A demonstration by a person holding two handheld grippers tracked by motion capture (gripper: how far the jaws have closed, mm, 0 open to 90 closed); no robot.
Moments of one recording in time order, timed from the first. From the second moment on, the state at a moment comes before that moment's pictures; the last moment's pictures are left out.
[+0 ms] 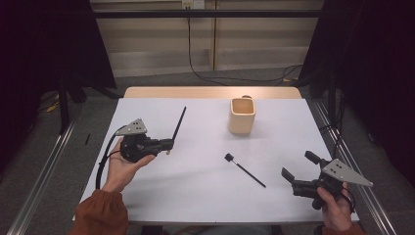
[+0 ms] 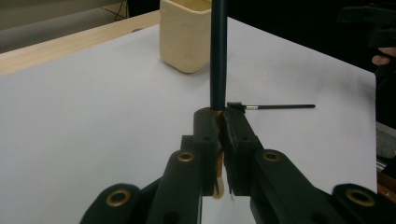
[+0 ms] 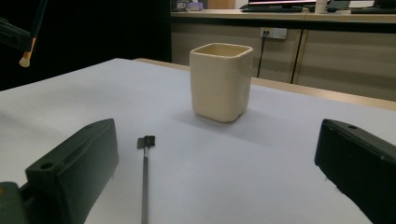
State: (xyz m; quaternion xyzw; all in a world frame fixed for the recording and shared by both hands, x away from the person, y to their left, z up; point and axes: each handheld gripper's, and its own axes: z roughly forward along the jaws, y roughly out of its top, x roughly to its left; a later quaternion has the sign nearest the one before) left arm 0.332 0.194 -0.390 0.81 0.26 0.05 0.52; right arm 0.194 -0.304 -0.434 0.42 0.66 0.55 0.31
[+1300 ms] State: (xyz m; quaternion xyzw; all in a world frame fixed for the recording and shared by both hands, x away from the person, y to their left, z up) left arm 0.315 0.143 -0.391 0.85 0.19 -0.01 0.50; right arm 0.194 -0.304 -0.434 0.42 0.66 0.55 0.30
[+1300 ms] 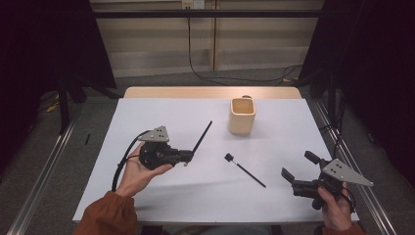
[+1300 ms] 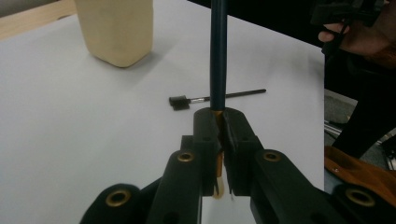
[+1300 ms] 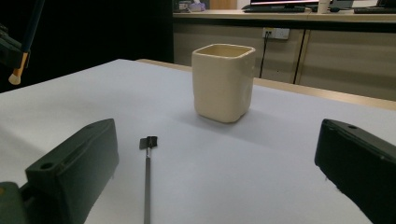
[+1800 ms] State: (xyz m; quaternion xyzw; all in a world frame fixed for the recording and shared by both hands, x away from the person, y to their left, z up) left arm 0.310 0.116 -0.392 0.86 0.16 -0.05 0.47; right arm 0.194 -0.303 -0.434 0.42 0.66 0.55 0.30
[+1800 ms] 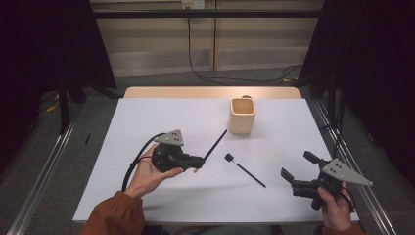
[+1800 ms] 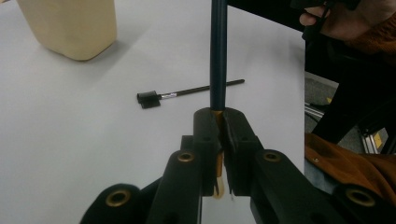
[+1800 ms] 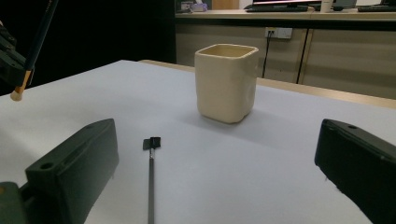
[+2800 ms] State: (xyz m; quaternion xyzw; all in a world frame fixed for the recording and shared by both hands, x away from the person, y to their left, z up) left arm 0.298 0.079 -0.371 0.91 0.09 -0.09 0.39; right arm 0.194 -0.303 -0.434 0.42 0.66 0.55 0.30
